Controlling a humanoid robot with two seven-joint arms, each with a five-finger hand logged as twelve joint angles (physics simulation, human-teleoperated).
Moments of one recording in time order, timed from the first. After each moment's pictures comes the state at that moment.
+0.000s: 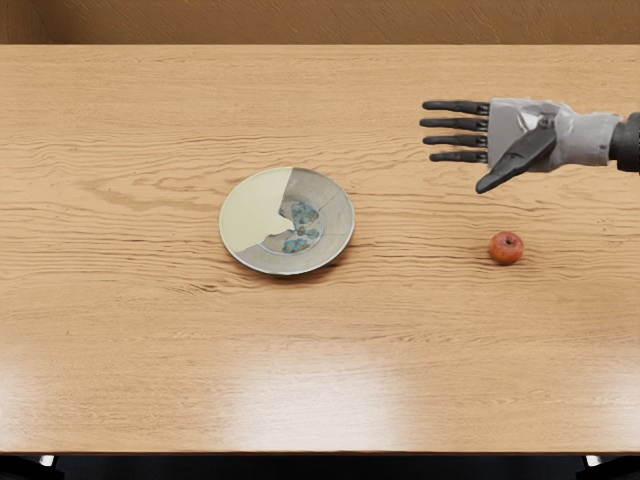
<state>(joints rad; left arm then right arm) -0.03 0.00 -0.11 -0.16 0.20 -0.07 0.19 1.01 -0.79 0.50 1.13 0.14 0.61 -0.43</state>
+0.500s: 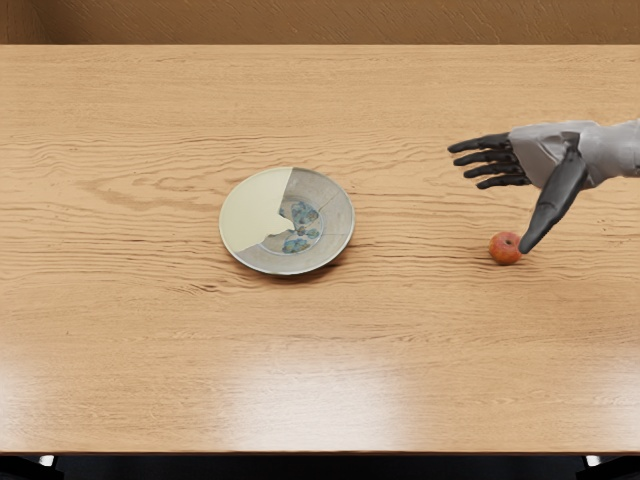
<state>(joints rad) -0.03 0.00 -0.11 -0.16 0.20 -0.07 0.19 1.05 -0.97 0.51 1.39 -0.30 0.61 -0.48</state>
